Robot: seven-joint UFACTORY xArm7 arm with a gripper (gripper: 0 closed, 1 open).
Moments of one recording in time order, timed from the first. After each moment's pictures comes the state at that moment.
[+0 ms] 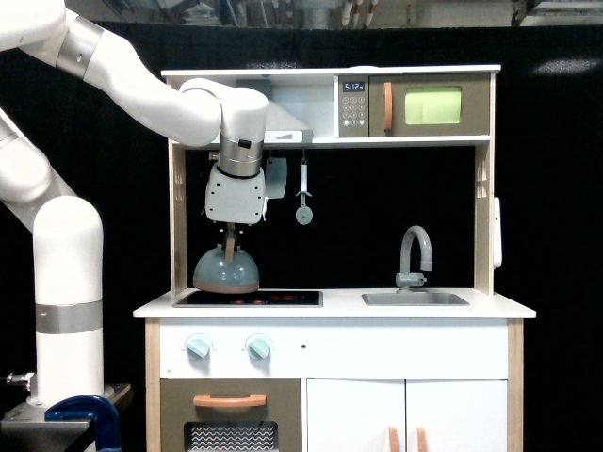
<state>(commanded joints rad) 0.44 -0.68 -0.06 0.47 0.60 1.17 -1.58</state>
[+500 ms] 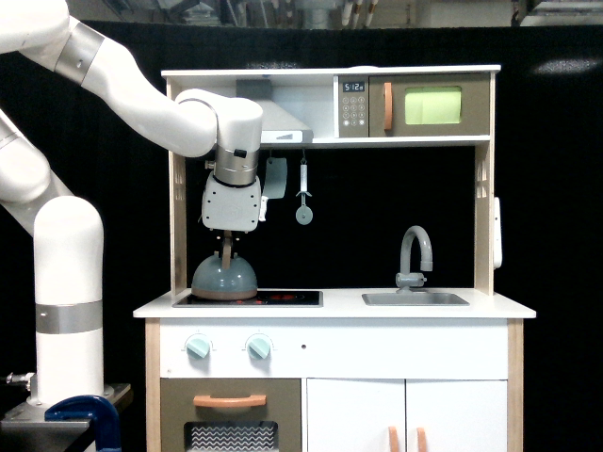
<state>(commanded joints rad) 0.48 -0.69 -0.05 0.43 0.61 1.13 -1.56</state>
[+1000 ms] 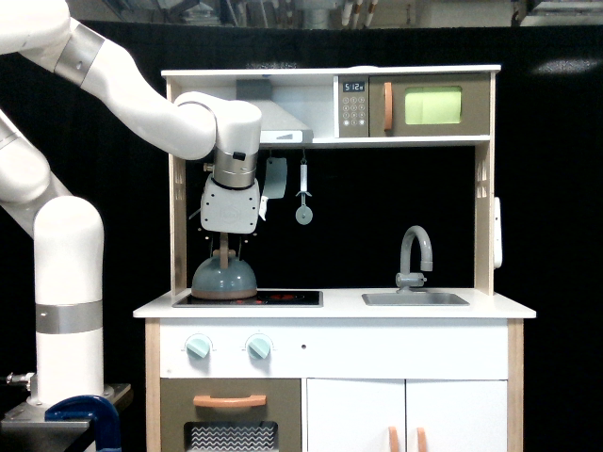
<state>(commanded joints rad) 0.49 -0.70 -0.07 0.42 0.60 1.12 -1.56</state>
